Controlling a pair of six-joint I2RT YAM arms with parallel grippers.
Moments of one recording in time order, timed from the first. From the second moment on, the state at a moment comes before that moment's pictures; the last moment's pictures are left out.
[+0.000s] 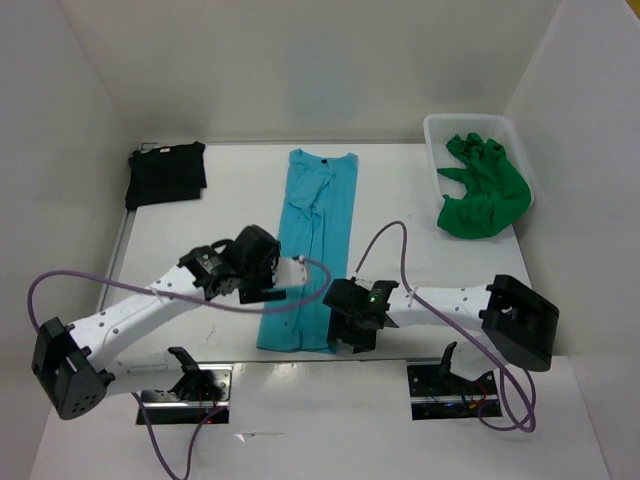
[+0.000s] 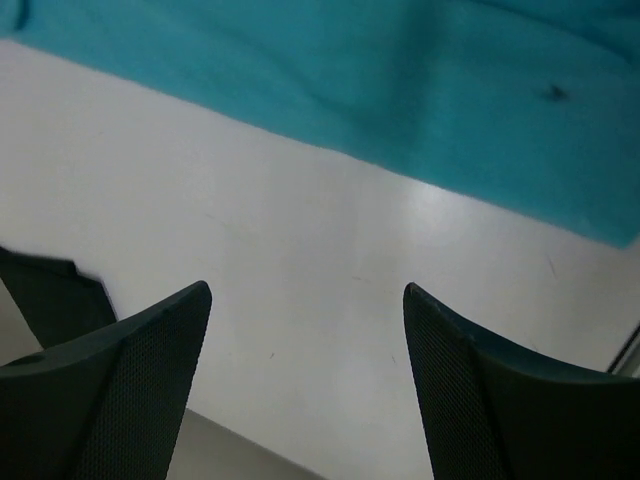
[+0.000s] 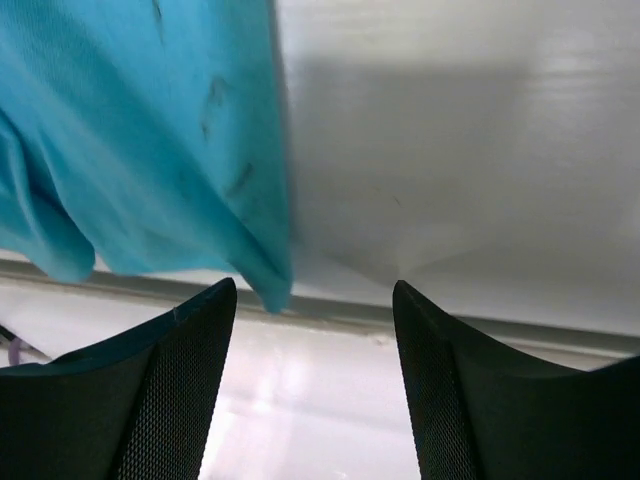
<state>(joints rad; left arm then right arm) -0.73 1.18 0.99 -0.79 -0.10 0.73 1.10 1.44 0.72 -0.57 0.00 1.28</state>
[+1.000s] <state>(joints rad) -0.88 1.06 0.52 -0.83 0.33 1.88 1.09 1.40 0.72 -0.58 -0.02 1.24</state>
